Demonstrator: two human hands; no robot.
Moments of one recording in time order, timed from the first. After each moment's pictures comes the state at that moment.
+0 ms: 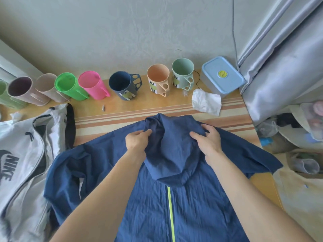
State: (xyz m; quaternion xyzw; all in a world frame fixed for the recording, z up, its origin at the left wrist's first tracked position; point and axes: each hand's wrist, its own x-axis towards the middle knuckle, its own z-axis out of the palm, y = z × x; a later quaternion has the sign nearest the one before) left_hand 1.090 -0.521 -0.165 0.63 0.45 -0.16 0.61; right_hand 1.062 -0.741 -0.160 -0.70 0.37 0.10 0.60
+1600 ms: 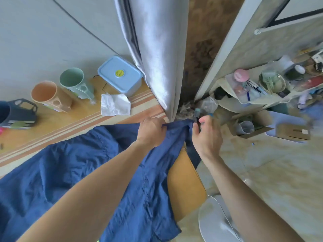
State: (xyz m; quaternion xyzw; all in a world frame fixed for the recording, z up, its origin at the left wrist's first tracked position) left_hand 1.071 -0.856 -0.167 0.93 -0.24 -0.20 0.20; right_hand 0.960 -1.014 -0.159 -0.89 0.38 -0.10 0.23
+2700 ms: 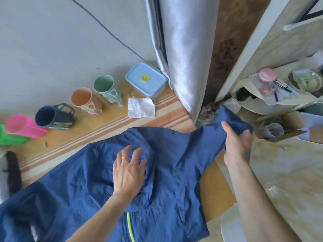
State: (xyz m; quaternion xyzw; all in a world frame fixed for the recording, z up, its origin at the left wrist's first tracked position) left_hand 0.995 -0.676 -0.167 0.98 -0.12 -0.08 0.13; right_hand 0.966 -0.994 -0.153 -0.49 0.50 -0.27 0.66
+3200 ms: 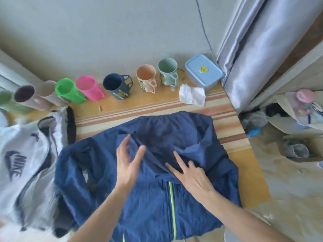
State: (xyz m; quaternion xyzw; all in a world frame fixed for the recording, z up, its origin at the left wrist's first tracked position) left_hand 0.949 -0.509 -0.120 0.78 0.21 -0.10 0.58; right_hand 0.896 -0.729 -0.184 -0.97 -0.19 0.16 -0.07
